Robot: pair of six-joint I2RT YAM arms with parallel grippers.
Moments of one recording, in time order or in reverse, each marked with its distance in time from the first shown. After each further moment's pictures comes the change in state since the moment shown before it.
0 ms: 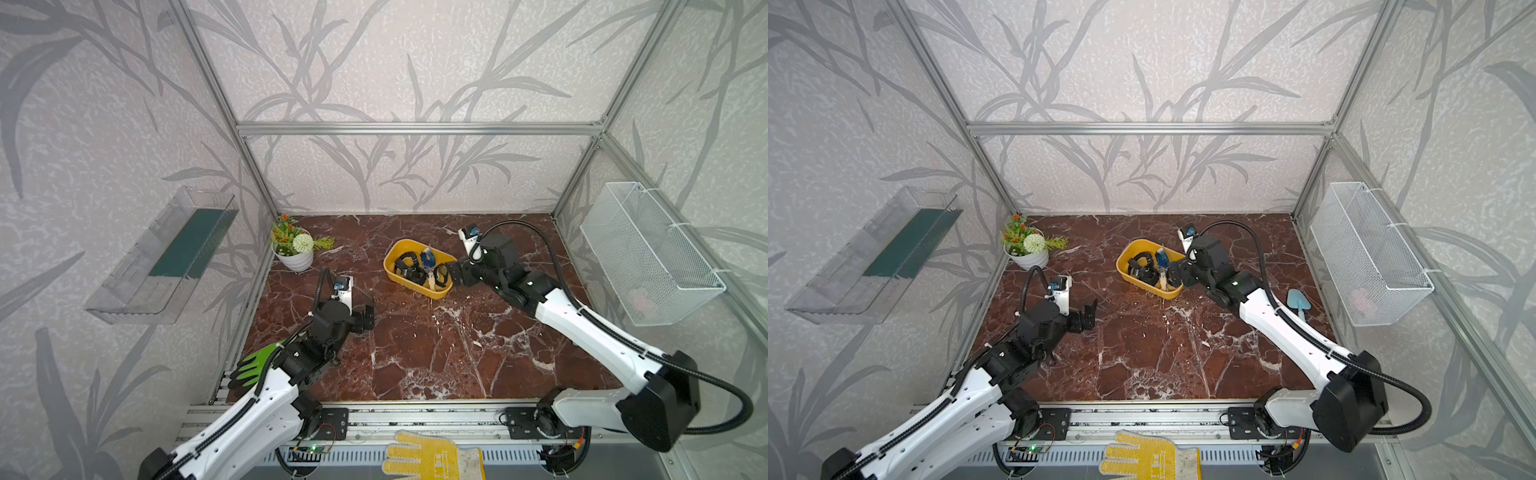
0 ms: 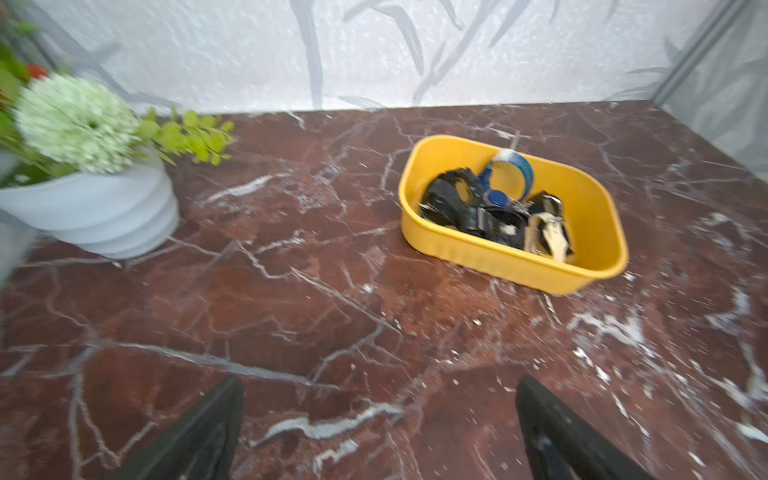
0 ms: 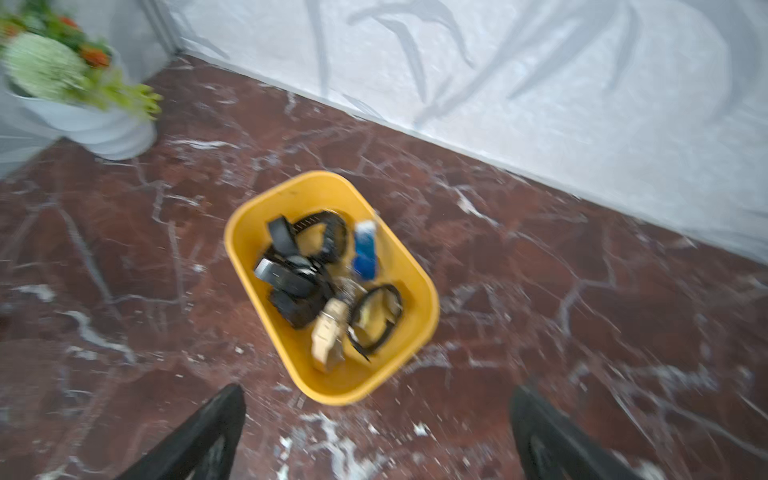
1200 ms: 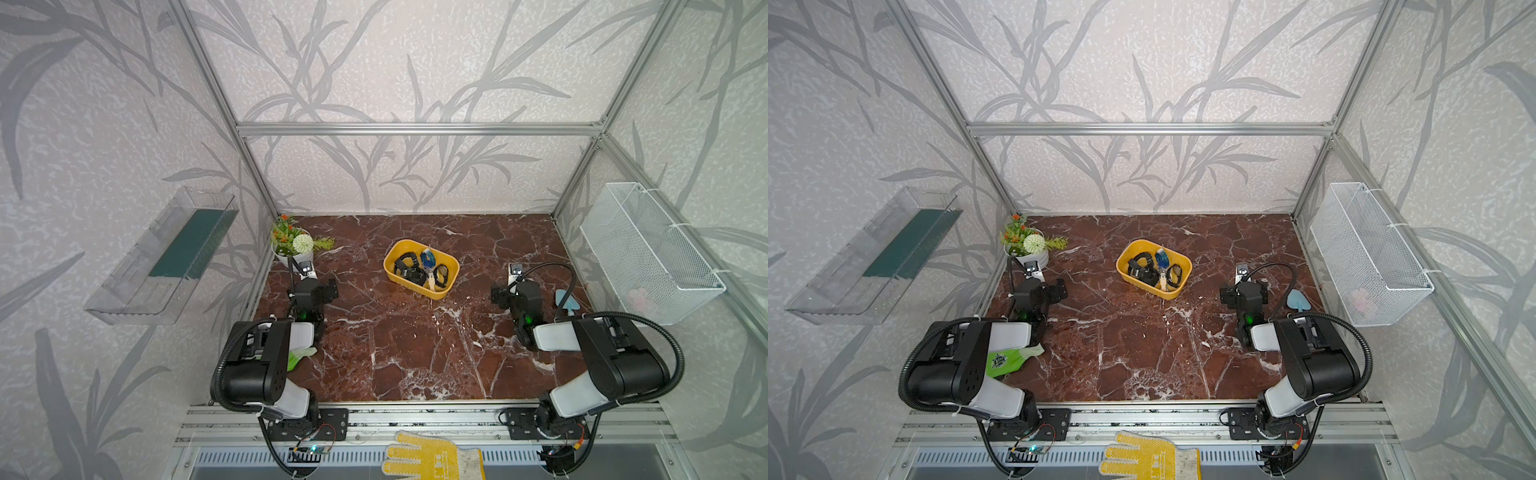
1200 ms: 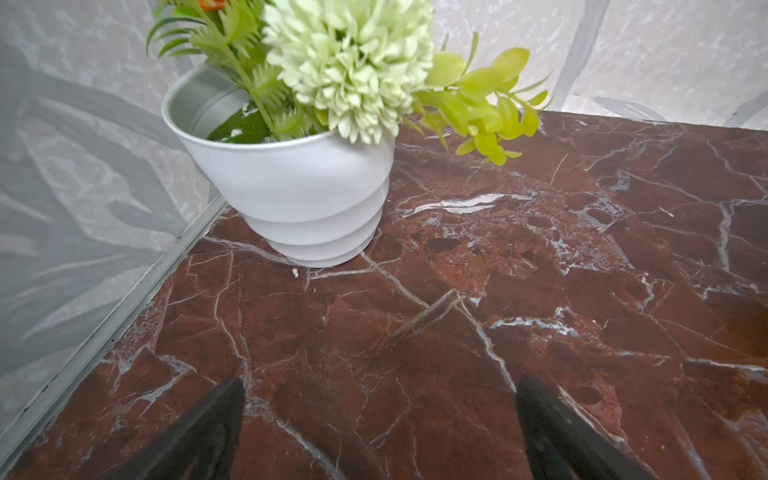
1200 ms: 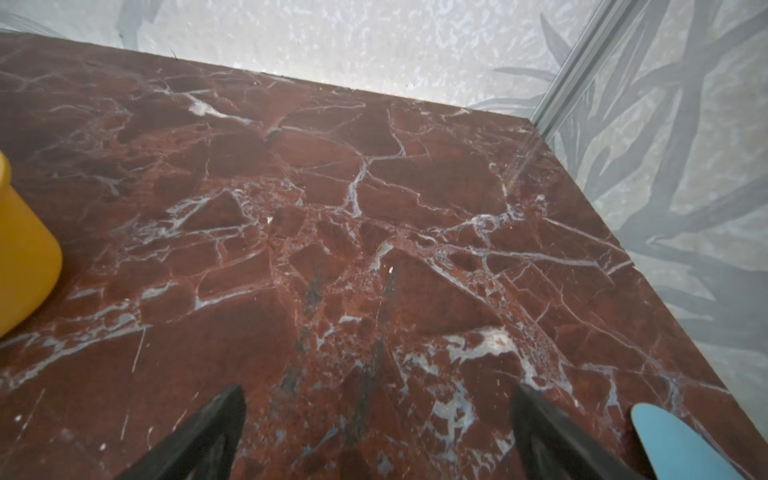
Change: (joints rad) left arm 0.612 0.771 -0.068 0.875 0.153 0.150; right arm -0.362 0.309 -0.643 1.125 0.108 -0.126
